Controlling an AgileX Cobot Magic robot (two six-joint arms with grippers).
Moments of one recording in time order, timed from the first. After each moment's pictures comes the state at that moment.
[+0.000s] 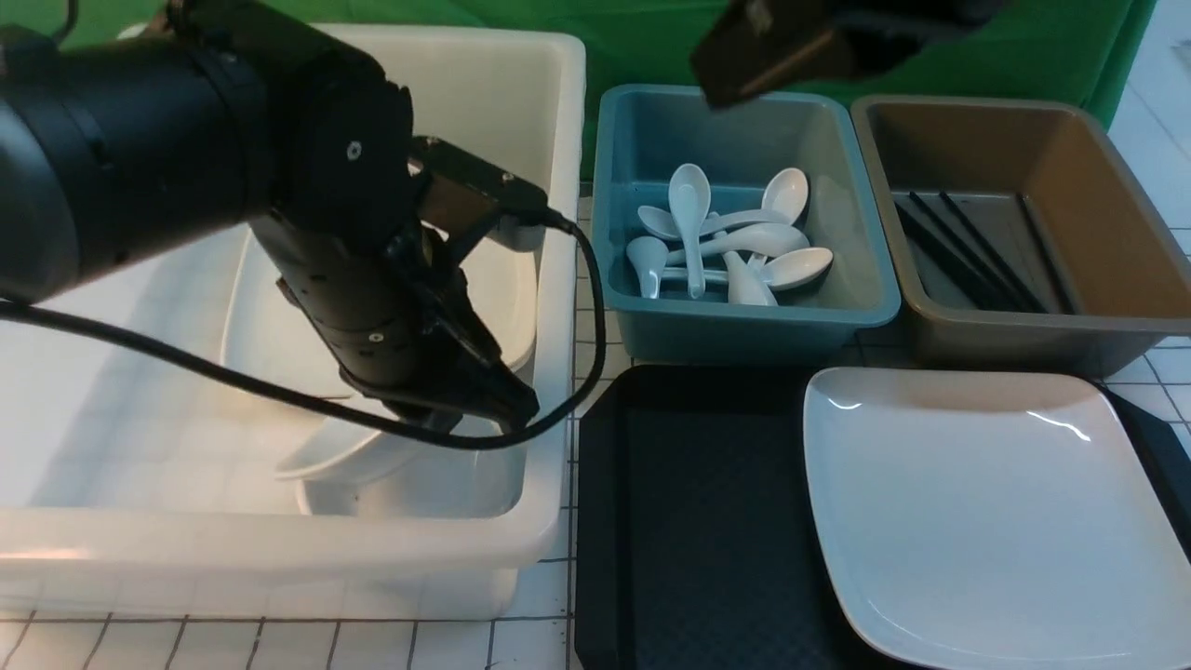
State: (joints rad) right arm 0.69 1.56 -1.88 0.26 1.22 -0.20; left arm -0.54 1.62 -1.29 0.08 1.03 -0.02
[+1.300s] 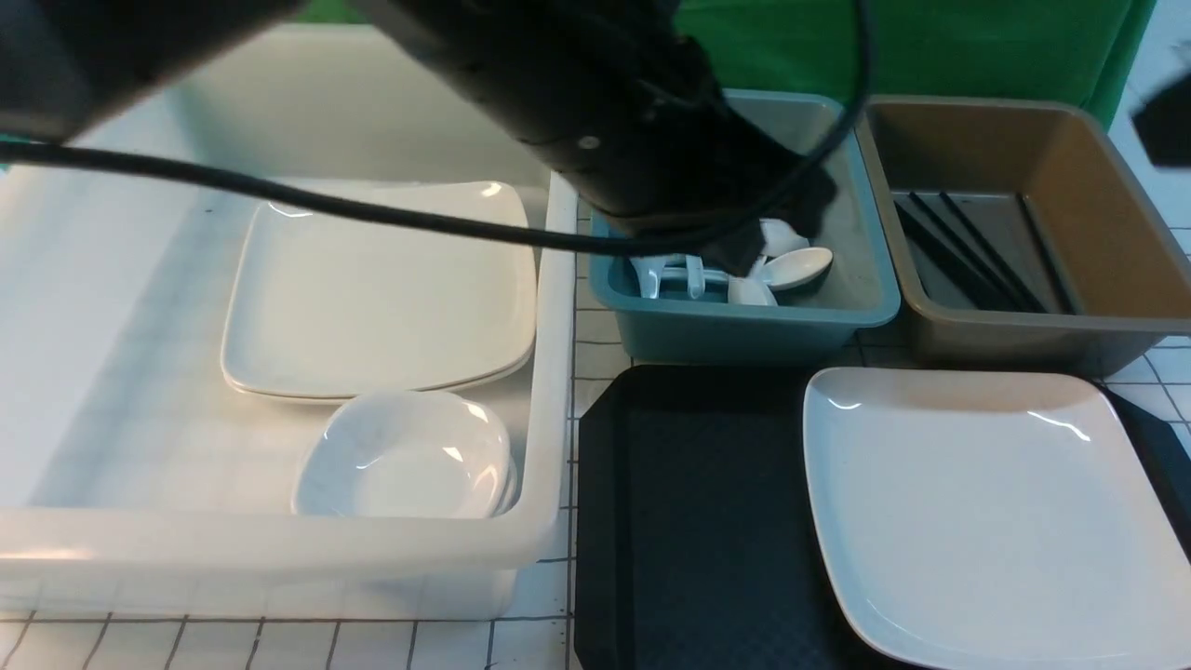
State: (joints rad) right arm 0.66 1.08 -1.43 -0.22 1.22 0.00; left arm -0.70 1.72 -1.74 -0.26 1.01 0.03
